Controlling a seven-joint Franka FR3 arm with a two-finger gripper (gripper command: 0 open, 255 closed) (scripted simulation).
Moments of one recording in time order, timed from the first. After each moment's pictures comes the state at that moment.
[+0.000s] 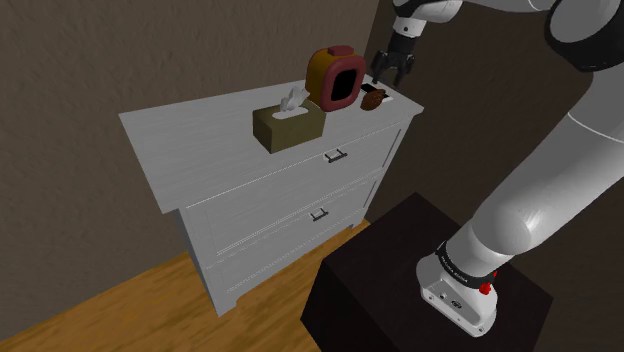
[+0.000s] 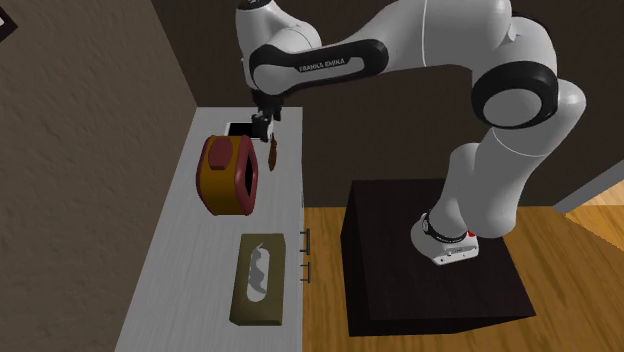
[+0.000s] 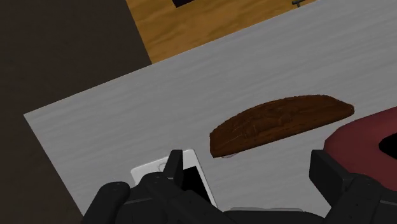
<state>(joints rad) -0.11 0.05 -0.31 -1.87 0.07 1.92 -0.08</state>
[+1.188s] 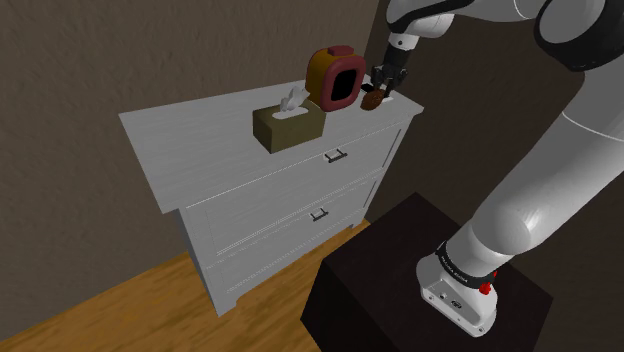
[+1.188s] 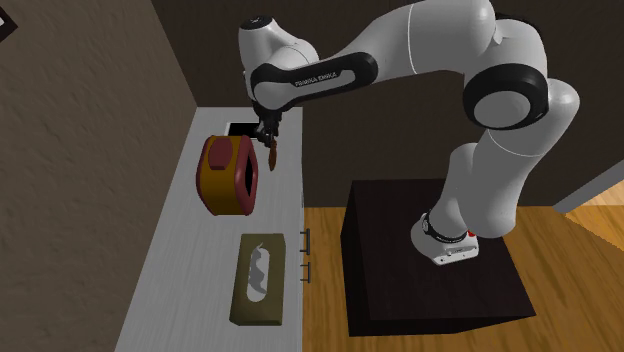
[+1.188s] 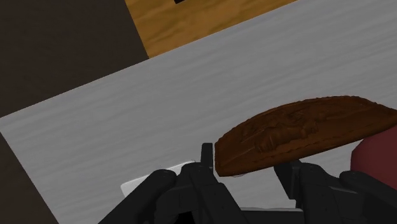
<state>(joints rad) -0.11 0.09 -0.31 -1.93 0.08 2.01 -0.09</state>
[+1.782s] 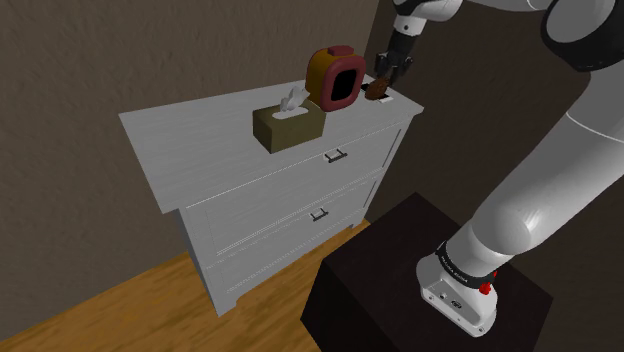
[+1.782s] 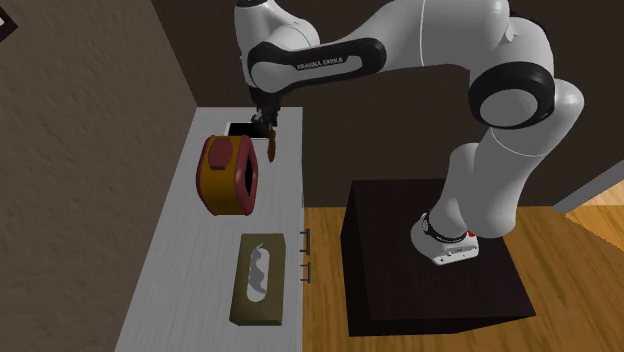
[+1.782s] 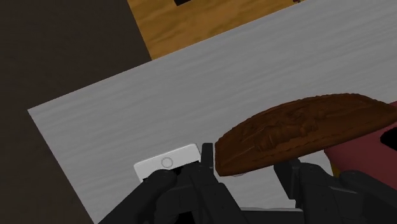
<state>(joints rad) -0.11 0.06 -0.31 -1.85 0.07 1.91 -0.09</state>
